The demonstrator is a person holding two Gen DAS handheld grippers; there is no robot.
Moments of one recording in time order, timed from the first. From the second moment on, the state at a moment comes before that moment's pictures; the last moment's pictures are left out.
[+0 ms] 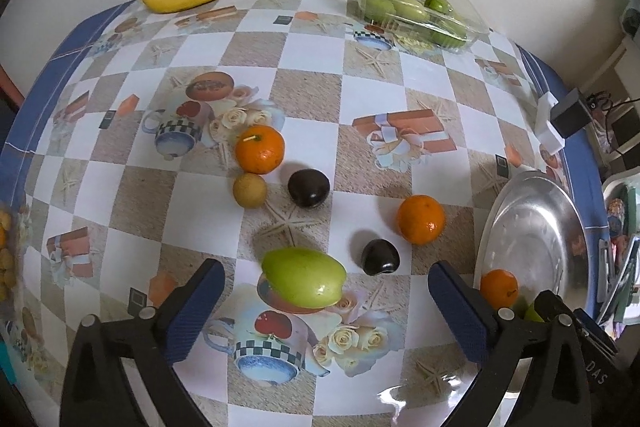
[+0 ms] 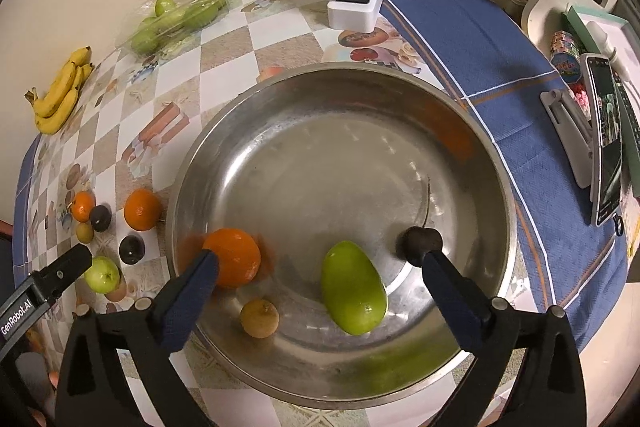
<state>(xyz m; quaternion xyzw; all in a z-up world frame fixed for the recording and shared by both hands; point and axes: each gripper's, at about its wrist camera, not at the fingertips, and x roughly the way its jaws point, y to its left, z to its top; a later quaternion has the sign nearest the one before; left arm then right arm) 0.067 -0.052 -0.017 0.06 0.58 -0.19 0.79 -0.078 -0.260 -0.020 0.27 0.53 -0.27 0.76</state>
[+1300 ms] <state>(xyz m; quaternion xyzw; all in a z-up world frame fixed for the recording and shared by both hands) 0.138 0.015 0.006 0.07 0.52 -0.14 0.84 0.013 -0.182 0.009 0.22 0.50 -0.16 0.82</state>
